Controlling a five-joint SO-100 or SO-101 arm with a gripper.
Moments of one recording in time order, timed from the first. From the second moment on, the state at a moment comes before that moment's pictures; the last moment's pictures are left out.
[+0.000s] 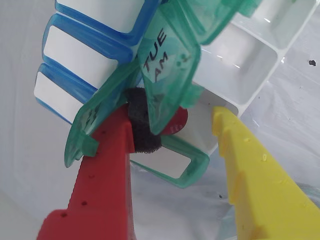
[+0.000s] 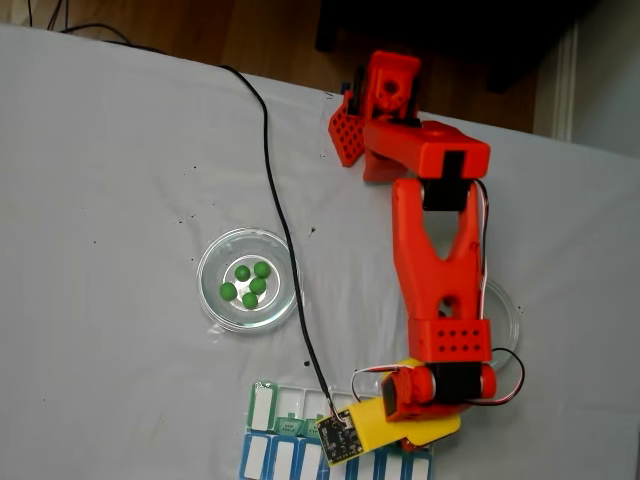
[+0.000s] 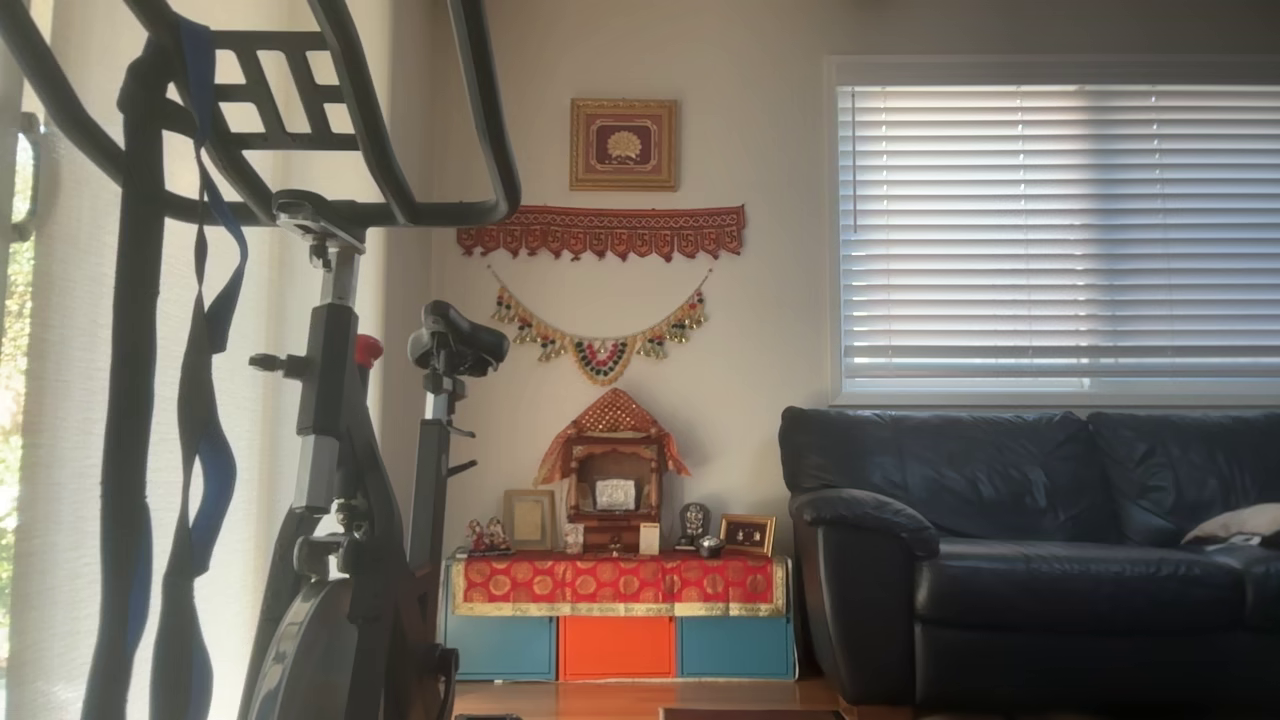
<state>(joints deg) -12.6 78.6 67.5 65.8 -14.2</state>
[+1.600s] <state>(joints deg) -15.7 71.8 24.8 107.1 -6.2</state>
